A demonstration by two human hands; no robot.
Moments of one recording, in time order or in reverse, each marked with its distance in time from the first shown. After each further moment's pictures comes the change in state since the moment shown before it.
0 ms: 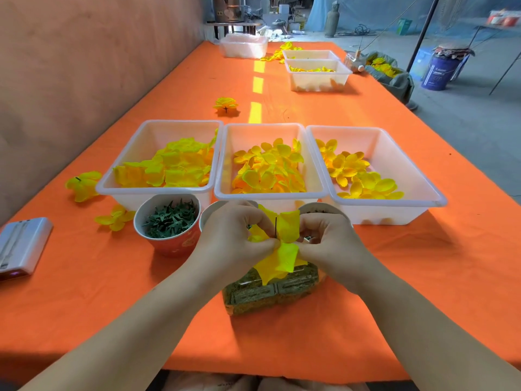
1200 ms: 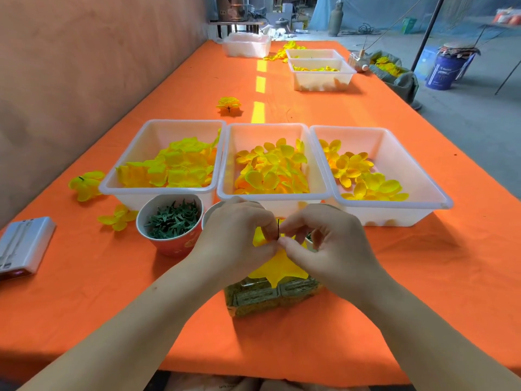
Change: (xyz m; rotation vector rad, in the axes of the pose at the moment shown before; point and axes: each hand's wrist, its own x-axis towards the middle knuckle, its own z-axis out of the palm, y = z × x) left_hand 0.005 0.001 -0.006 0.223 -0.043 0.152; right_hand -0.006 -0.023 0.009 -0.299 0.169 -0.316
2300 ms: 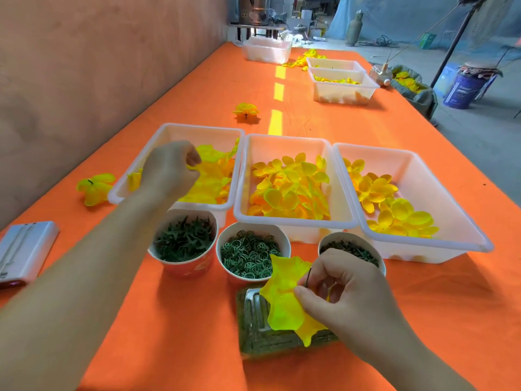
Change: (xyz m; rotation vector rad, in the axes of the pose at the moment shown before) left_hand 0.102 -0.152 -0.072 0.197 0.284 -0.377; right_hand 0.002 0.005 0.017 0.019 -0.092 0.188
